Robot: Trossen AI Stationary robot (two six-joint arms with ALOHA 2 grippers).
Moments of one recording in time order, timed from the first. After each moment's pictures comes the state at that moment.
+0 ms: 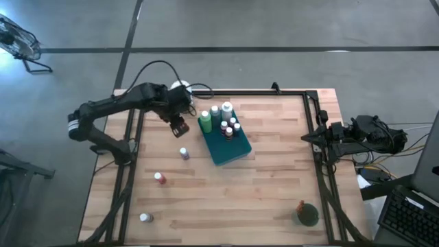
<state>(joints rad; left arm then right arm) 0.33 1.38 1.45 -1.31 -0.07 -0.22 0.12 0.09 0.58 -0.59 0.08 0.00</state>
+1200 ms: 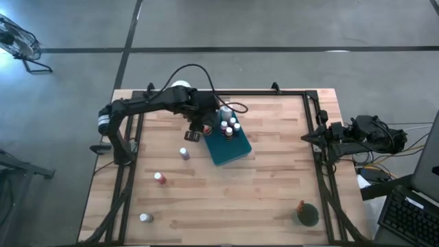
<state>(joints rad) 0.22 1.72 1.78 -1.30 -0.08 0.49 0.12 0.09 0.58 -0.59 0.08 0.00</state>
